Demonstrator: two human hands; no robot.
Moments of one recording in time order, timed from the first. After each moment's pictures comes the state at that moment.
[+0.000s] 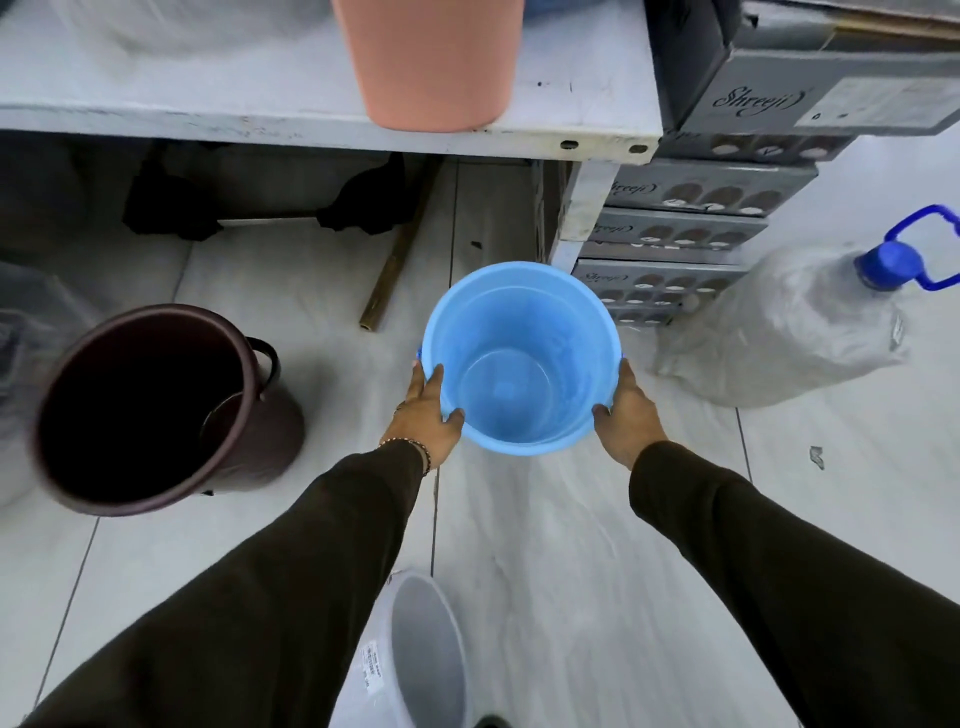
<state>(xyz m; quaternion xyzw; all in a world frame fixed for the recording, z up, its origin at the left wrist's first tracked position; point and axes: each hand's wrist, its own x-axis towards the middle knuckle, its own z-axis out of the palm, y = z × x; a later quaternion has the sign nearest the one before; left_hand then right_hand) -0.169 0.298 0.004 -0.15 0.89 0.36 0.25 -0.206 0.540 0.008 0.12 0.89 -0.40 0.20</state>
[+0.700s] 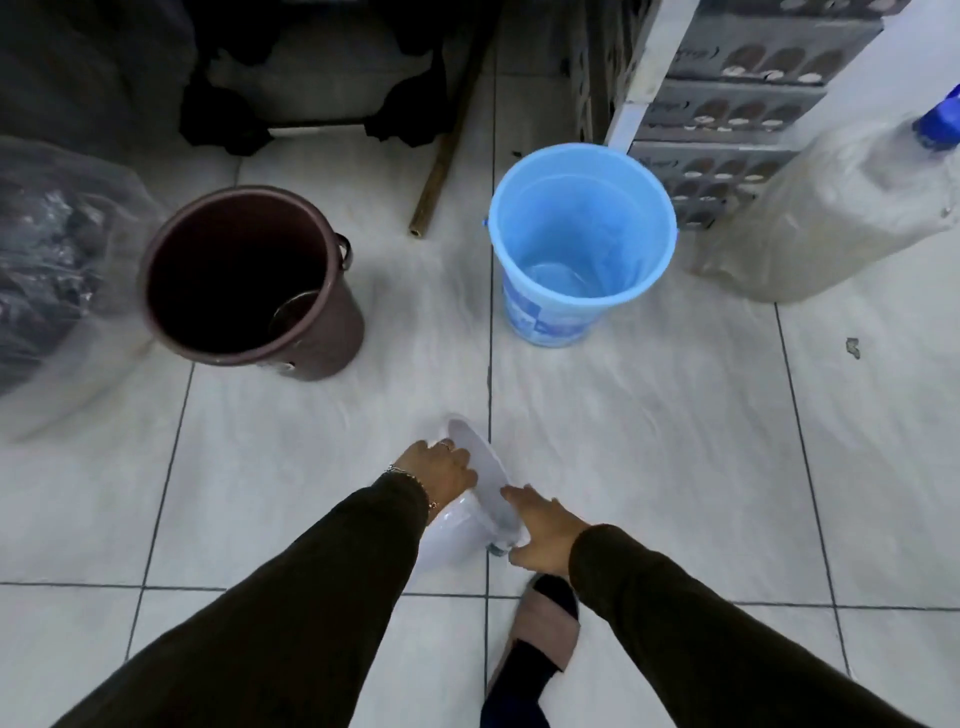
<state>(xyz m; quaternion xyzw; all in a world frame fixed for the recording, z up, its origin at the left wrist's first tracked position) 0.051 0.244 0.007 0.27 0.85 -0.13 0.42 0.082 0.427 -0.019 -0.08 0.79 -0.26 0.55</state>
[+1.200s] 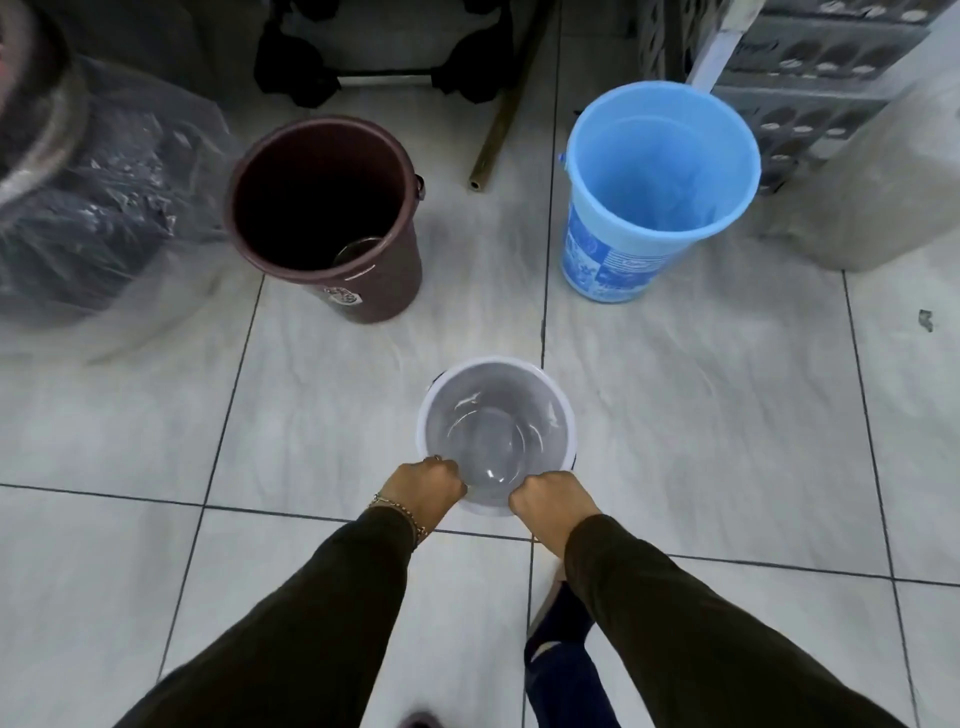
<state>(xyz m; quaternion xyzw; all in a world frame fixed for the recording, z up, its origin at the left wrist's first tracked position) 0.195 0.176 -0.031 0.16 0.92 -0.05 0.35 0.167 0.354 -0.038 -0.41 0.86 0.10 0.29</state>
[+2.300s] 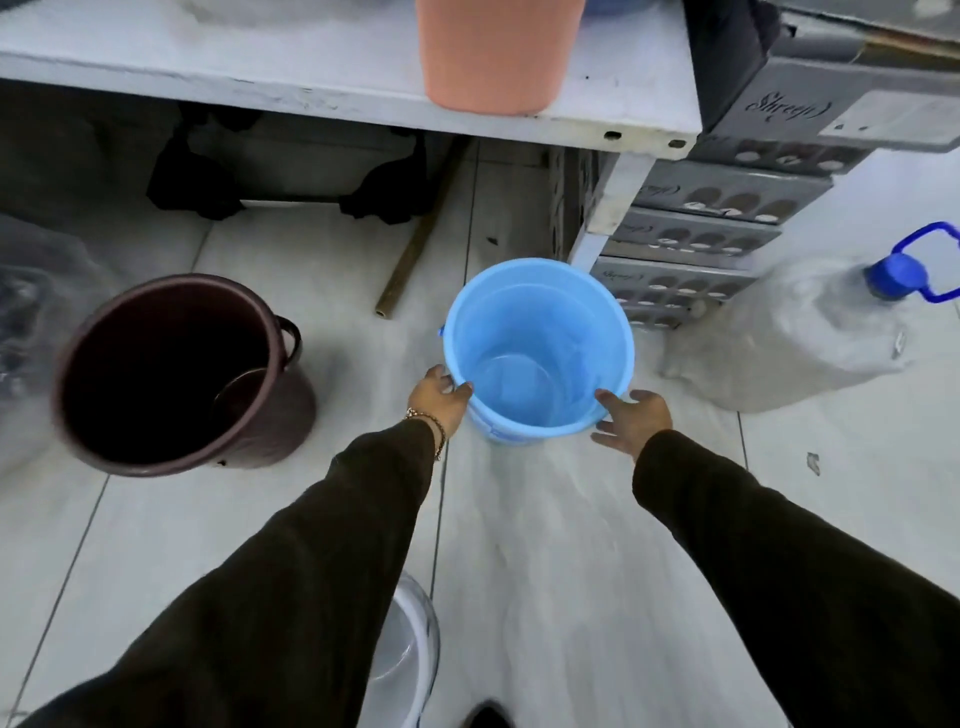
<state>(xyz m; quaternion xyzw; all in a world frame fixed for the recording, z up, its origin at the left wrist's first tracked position) -0.160 0.294 0.007 -0.34 0.69 0.61 0.18 -0.197 0.522 0.009 0.39 0.69 -0.56 0.22</state>
